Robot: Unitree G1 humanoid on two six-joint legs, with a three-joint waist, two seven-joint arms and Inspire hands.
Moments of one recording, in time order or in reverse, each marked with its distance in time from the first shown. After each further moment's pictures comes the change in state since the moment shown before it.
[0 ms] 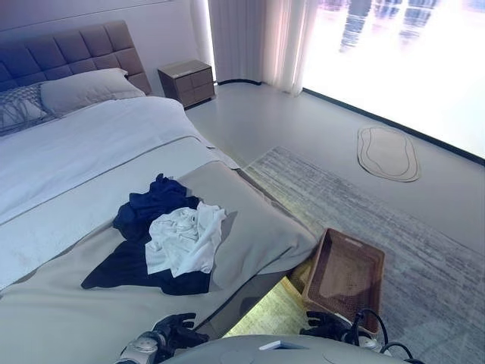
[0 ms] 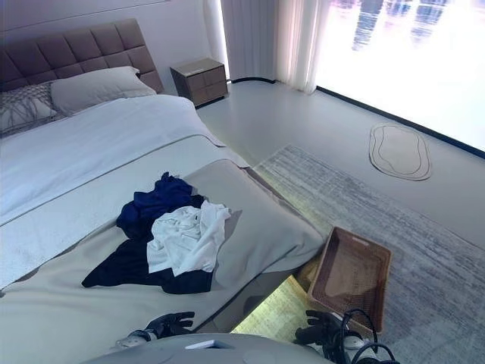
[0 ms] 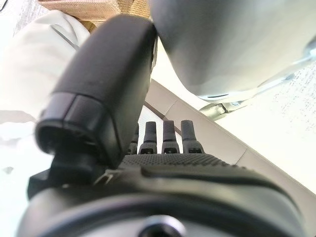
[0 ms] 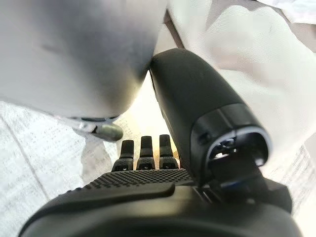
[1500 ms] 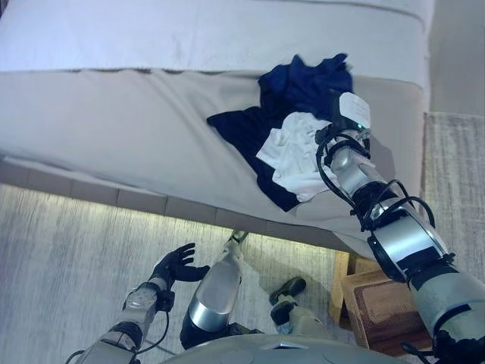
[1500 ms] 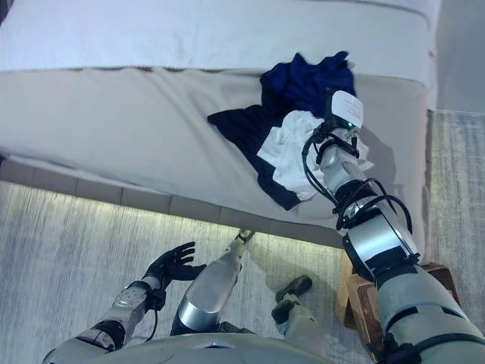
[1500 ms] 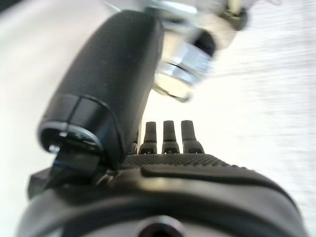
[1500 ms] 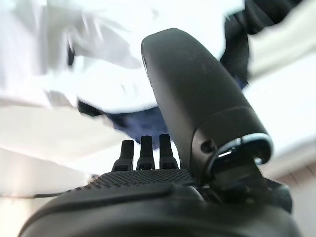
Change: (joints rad) left arm -0.136 0.081 -0.013 -0.057 -0.207 -0.208 0.021; right arm -1.000 -0.168 0.285 -0.135 -0.490 0.244 -0.575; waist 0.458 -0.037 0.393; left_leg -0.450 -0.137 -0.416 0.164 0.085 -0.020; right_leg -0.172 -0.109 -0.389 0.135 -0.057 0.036
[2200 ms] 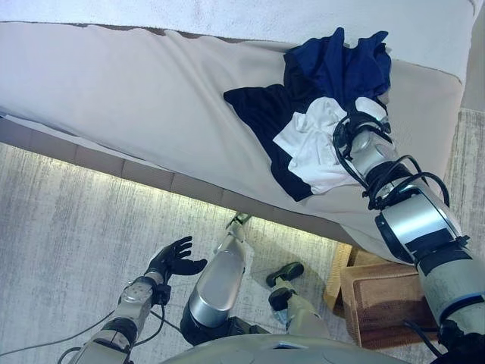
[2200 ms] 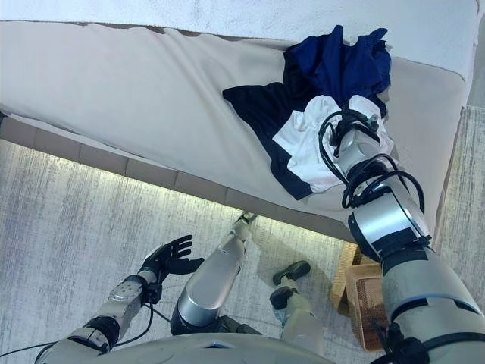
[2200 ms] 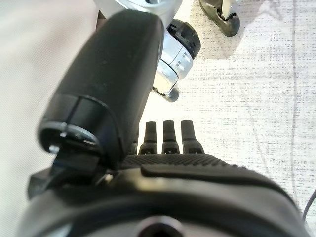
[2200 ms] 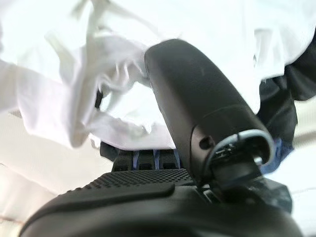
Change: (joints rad) left arm -0.004 0.015 -0.007 -0.095 -0.038 0.044 0.000; right arm -0.127 -0.061 0.045 0.070 0.093 0.063 0.199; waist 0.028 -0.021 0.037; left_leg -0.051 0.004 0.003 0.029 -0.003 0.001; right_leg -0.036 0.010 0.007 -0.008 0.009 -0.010
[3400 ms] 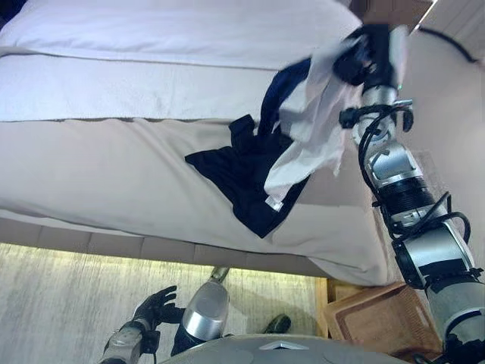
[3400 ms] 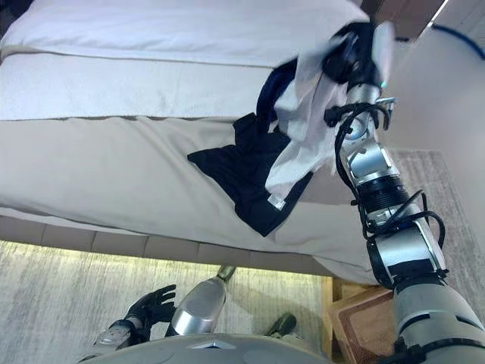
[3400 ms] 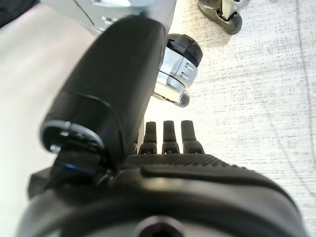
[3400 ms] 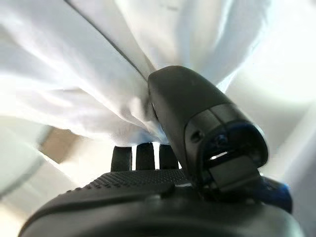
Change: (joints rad) left arm 0.158 -0.023 0.141 0.104 0.169 0.062 0.020; right arm 0.252 -0.074 -0.164 -0.644 0.299 -0.115 -0.082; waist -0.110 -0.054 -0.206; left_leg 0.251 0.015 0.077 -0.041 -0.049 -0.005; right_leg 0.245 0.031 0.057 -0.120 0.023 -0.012
